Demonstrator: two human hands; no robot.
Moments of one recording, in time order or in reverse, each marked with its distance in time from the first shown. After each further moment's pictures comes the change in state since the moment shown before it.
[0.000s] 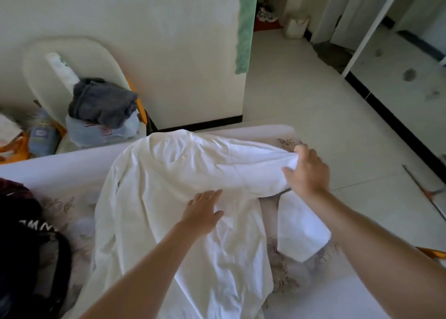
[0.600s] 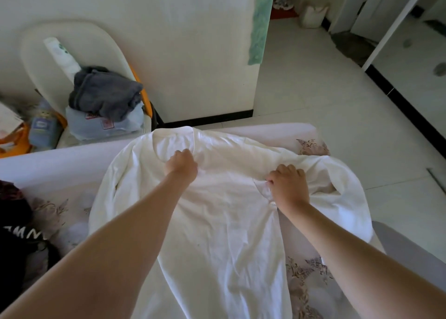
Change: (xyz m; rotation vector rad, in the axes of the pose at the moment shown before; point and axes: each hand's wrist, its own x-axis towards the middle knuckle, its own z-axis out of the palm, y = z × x) left_hand 0.123 -0.072 -0.066 0.023 0.189 -0.450; right_hand -0.002 -0.049 0.089 -0.157 -0.110 -0.412
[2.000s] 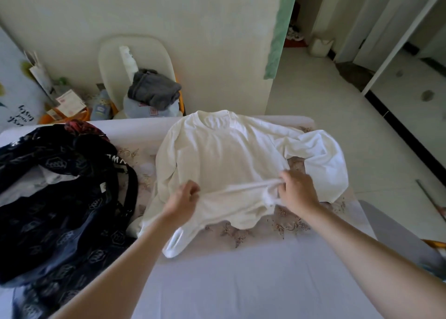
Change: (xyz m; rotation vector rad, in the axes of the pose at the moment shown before) left_hand -0.304 -0.159 0.010 -0.532 0.049 0.146; right_hand -0.191 -0.063 -0.121 0.328 0.050 -0.040
